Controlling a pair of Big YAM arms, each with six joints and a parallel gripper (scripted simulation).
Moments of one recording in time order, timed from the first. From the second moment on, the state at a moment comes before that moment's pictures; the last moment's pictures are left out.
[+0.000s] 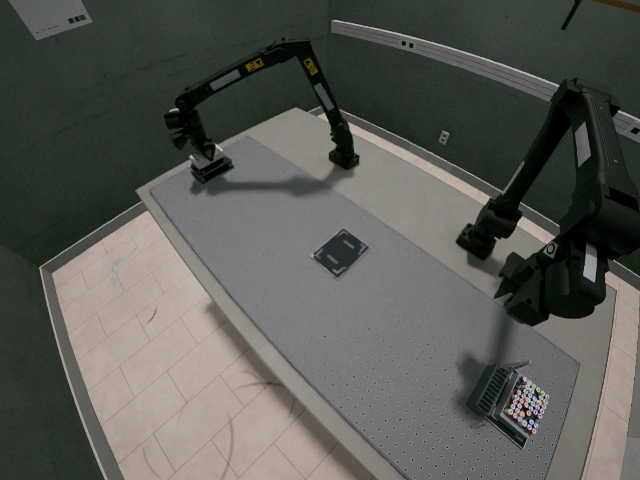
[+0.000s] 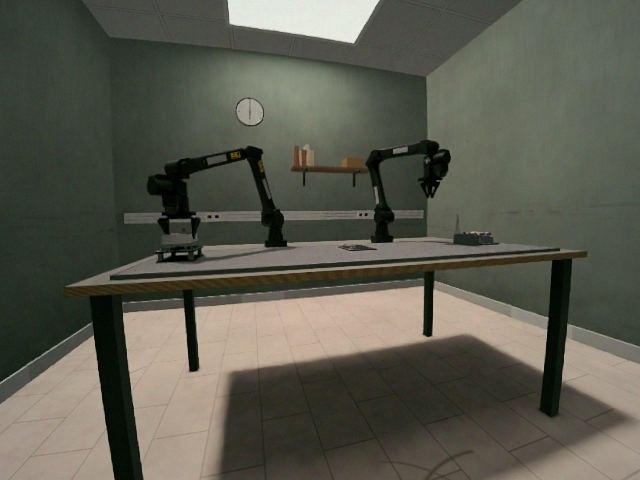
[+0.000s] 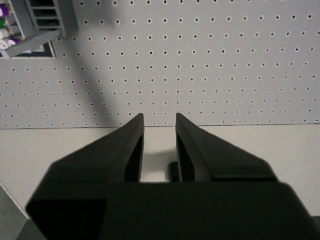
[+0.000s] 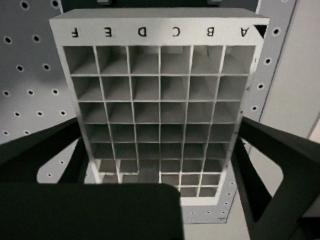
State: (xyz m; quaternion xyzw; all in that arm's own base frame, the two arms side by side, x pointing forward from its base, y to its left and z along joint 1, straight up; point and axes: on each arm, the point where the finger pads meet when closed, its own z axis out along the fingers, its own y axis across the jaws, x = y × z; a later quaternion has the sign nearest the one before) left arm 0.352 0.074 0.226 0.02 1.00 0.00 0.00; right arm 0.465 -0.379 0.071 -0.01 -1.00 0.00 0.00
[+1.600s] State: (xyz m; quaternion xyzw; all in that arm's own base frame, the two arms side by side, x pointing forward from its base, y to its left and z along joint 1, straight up) left arm 0.352 0.074 0.226 0.02 1.00 0.00 0.00; right arm 0.465 -0.379 0.062 -0.01 -1.00 0.00 0.00
